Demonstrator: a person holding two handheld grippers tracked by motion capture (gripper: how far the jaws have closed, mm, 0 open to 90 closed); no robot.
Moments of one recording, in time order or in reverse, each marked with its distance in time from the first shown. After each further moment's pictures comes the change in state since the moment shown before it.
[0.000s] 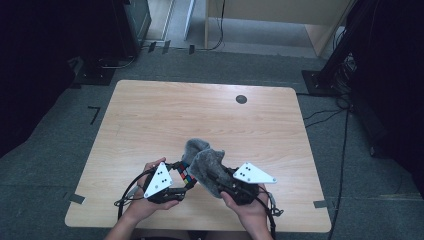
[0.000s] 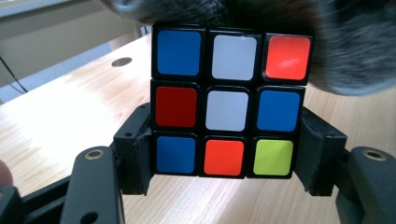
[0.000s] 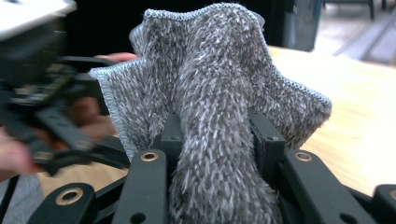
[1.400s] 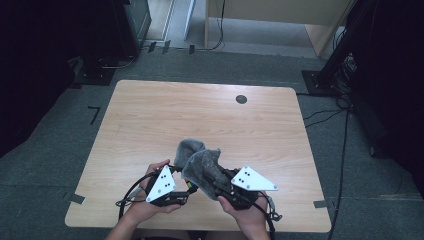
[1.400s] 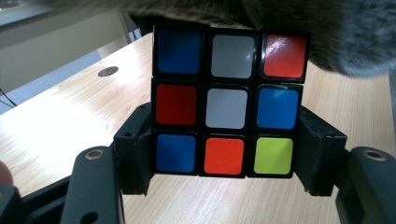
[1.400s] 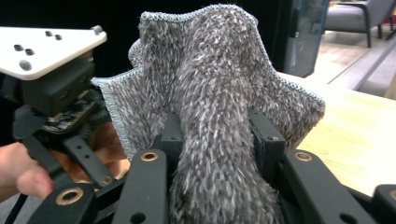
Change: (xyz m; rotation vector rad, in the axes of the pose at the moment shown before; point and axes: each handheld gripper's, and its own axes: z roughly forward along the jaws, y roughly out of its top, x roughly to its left) left arm -0.010 0.009 -0.004 -0.031 -0.045 0.049; right arm 0.018 0.014 -0.009 -0.057 -0.001 -0.044
